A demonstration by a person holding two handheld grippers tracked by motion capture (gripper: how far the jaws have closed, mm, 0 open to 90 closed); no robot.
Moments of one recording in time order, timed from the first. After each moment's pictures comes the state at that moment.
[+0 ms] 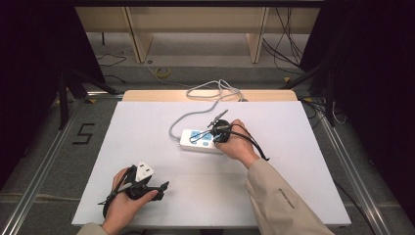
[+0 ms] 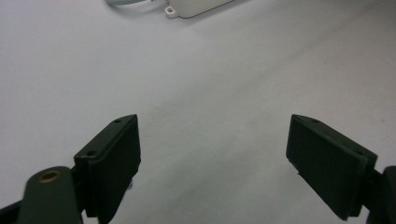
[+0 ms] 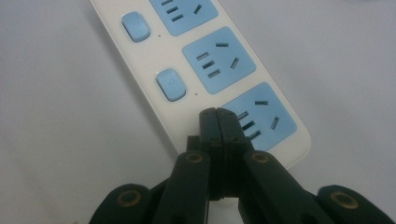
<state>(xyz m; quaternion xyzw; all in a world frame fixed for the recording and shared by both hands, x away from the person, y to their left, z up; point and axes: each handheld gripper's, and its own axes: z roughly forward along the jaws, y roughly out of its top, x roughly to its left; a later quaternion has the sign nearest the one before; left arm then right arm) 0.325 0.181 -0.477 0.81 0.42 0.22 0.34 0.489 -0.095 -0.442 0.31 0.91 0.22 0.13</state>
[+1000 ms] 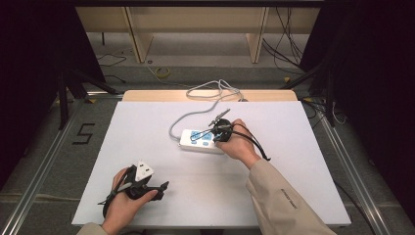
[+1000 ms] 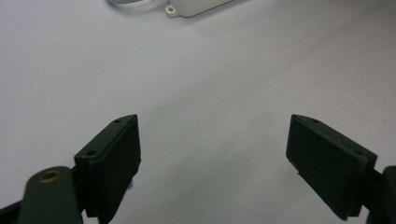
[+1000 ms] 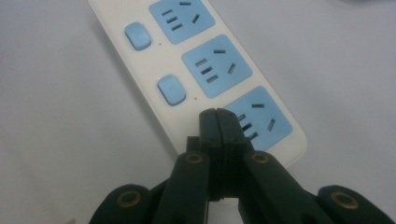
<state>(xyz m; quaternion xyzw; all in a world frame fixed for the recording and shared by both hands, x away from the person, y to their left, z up) 0.326 0.181 -0.478 0.81 0.42 0.22 0.34 0.488 -0.098 -0.439 0.32 0.91 0.23 0.13</state>
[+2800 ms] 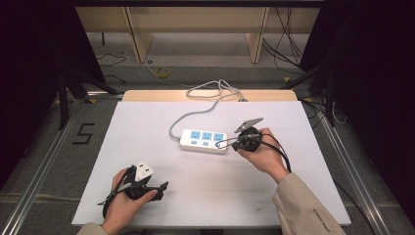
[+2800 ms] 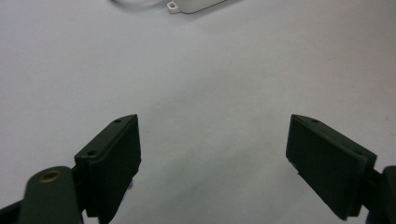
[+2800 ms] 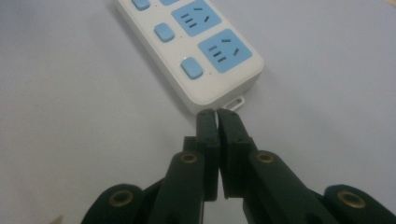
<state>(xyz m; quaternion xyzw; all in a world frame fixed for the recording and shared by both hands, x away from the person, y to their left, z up) 0.325 0.181 -0.479 0.81 0.42 0.22 0.34 0.442 -0.171 -0.424 0.33 0.89 0.29 0.14</state>
